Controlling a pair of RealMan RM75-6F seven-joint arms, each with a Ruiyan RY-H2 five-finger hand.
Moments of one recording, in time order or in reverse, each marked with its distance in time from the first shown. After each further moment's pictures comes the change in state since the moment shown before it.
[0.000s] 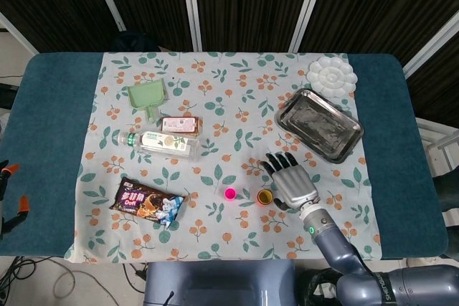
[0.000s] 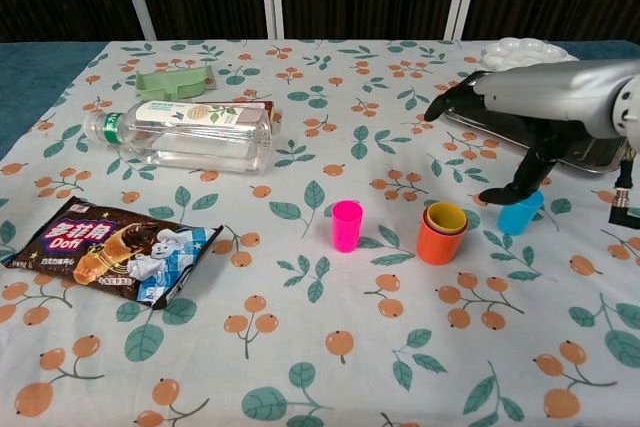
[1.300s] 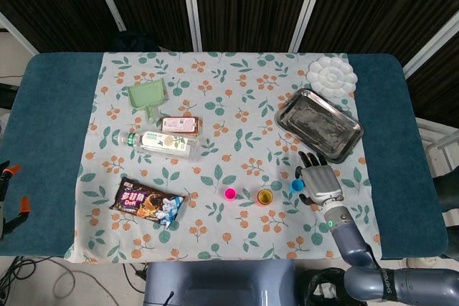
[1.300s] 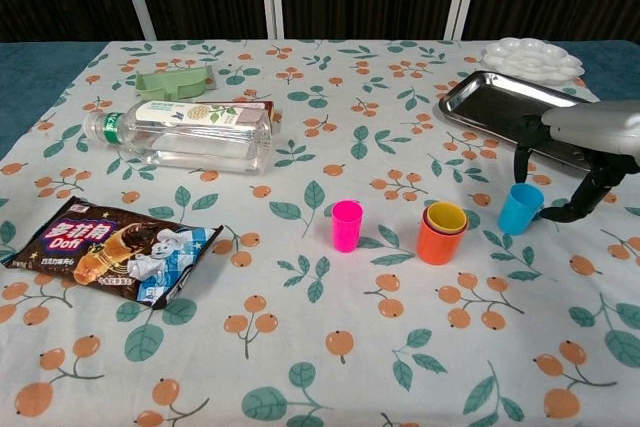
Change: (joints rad) left arm 0.001 -0.002 0.003 -0.003 0.000 0.002 0.013; right arm -0.101 -0.062 -0.040 0.212 0.007 -0.017 0.080
